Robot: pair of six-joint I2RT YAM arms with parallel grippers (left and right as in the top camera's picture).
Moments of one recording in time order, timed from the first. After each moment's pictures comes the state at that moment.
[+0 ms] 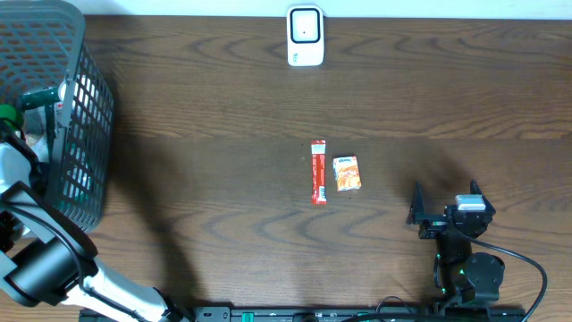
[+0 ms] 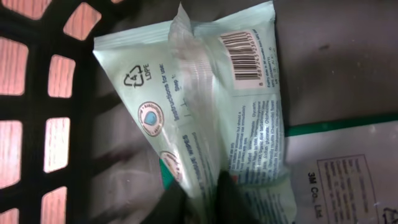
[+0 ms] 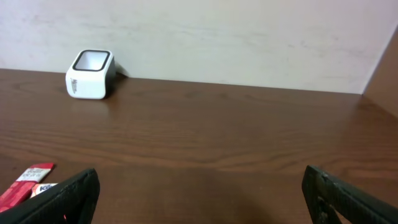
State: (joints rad) left arm 0.74 1.93 1.33 -0.76 -0.35 -0.87; right arm -0.03 0.01 0.01 -0.07 -0.02 -0.06
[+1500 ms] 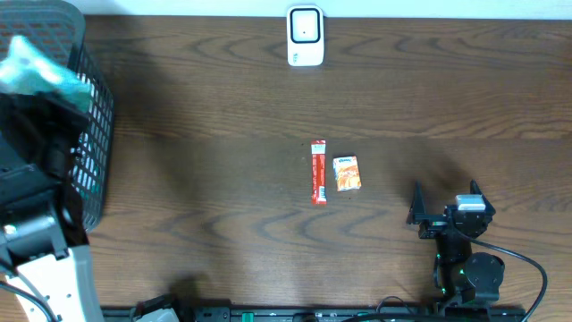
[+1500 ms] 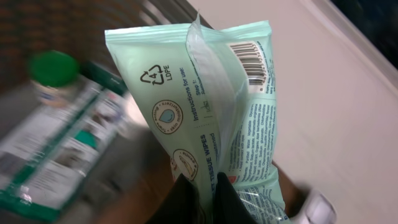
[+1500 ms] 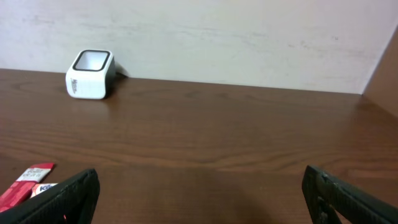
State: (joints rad) left arm 0.34 1.06 1.30 -0.70 0.02 -0.59; right arm -0.03 0.01 0.01 -0.07 -0.02 -0.06
